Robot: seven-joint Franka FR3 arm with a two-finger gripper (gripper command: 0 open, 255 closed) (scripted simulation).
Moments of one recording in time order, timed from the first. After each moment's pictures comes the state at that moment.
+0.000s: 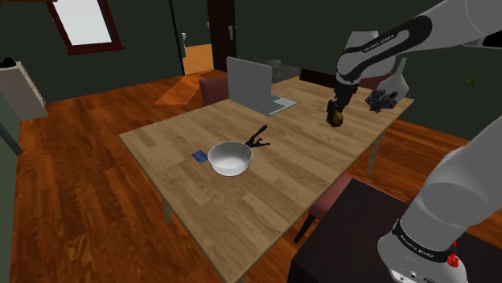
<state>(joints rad) -0.17 -0.25 -0.41 -2.40 -0.13 2.30 -0.38</state>
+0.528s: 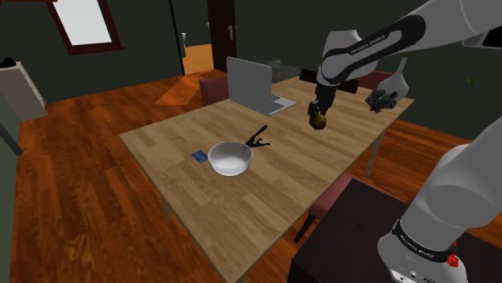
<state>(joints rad) -0.09 -0.26 -0.29 -2.40 -0.13 2.28 -0.19</state>
